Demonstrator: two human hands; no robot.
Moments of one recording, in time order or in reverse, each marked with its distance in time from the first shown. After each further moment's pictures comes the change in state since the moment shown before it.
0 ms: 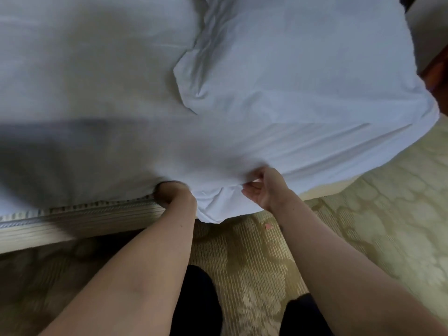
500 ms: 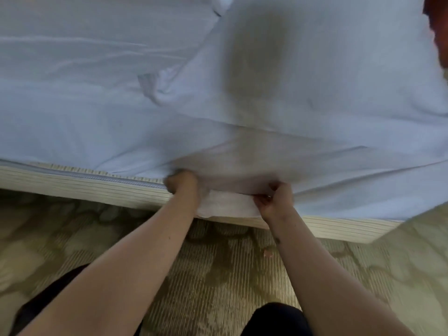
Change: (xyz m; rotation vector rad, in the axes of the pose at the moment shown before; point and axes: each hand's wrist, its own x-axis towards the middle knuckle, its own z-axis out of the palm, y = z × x) left_hand -0.092 -0.004 0.053 -0.280 0.122 0.084; right_hand 0.059 -0.027 -0.082 0.293 -0.157 0.064
